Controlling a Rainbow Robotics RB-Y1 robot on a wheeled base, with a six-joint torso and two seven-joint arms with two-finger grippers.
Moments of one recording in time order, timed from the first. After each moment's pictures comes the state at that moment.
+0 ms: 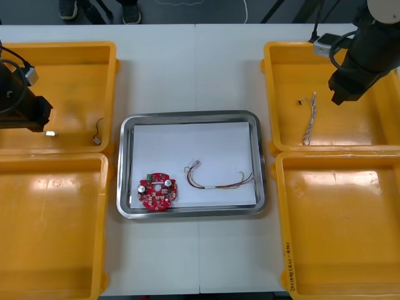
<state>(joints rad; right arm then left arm) -1.03 -0.81 0.39 -1.35 -0.83 1.79 1.86 -0.74 0.86 -0.17 -1.29 0.82 1.65 -1.36</state>
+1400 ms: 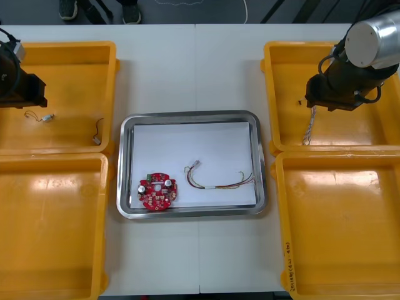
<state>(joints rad) -0.90 -0.69 0.33 -1.24 -0.73 1.50 1.05 -0.79 0.86 -0.14 -1.23 0.75 1.50 -1.36</state>
